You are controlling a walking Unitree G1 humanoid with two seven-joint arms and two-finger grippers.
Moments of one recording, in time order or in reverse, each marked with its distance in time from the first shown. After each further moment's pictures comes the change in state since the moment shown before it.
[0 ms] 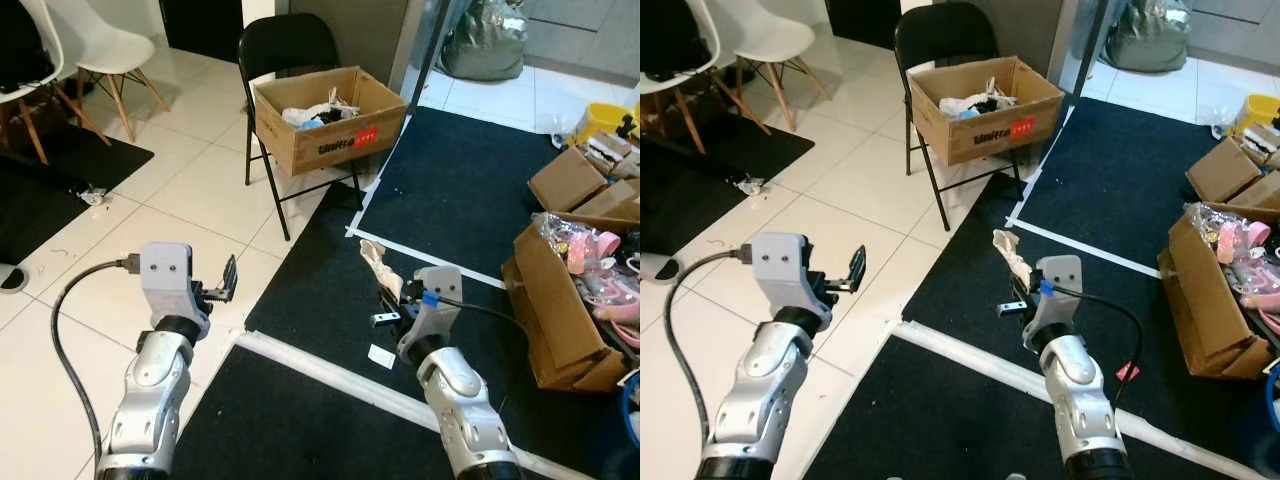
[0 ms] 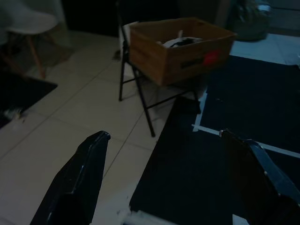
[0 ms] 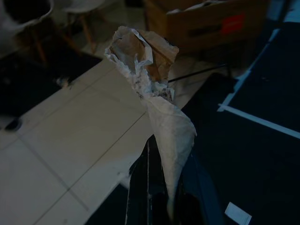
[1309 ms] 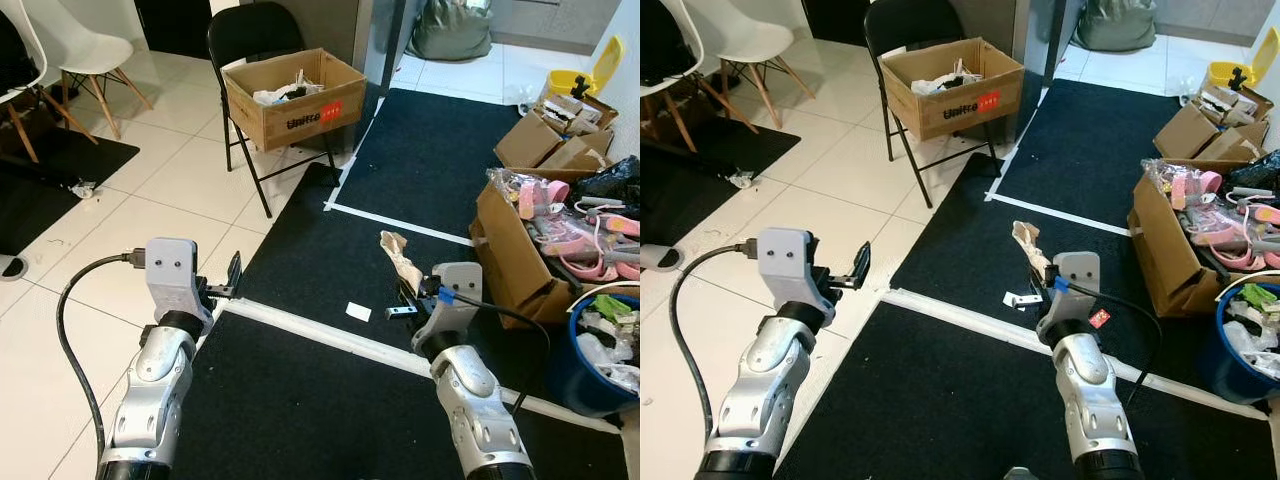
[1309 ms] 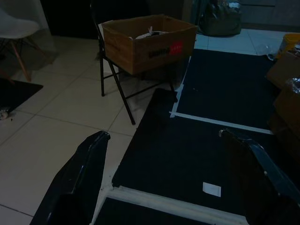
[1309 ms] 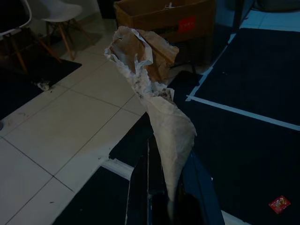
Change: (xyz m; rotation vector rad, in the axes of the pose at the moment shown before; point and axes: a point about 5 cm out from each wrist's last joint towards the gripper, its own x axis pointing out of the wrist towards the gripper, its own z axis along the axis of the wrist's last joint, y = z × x) left arm 0.004 -0.002 0.002 0.010 -0.015 -0.018; right arm -0.003 -0.010 0.008 -0.029 -0.042 -0.048
